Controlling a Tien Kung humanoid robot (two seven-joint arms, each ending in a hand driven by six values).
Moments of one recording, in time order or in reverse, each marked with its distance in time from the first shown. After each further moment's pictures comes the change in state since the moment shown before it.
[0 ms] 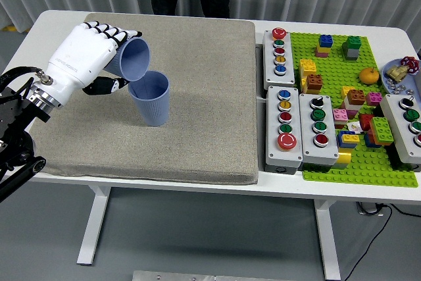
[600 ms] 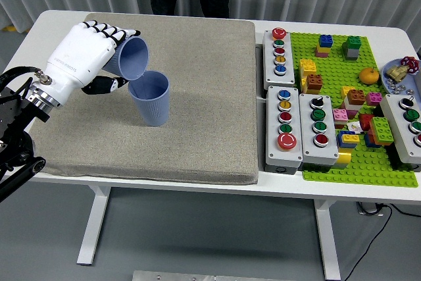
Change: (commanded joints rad) left arm 0.000 0.002 -0.001 -0.002 0.000 0.003 0.012; right arm 0.000 0.000 0.000 0.000 0.001 -0.001 0.000
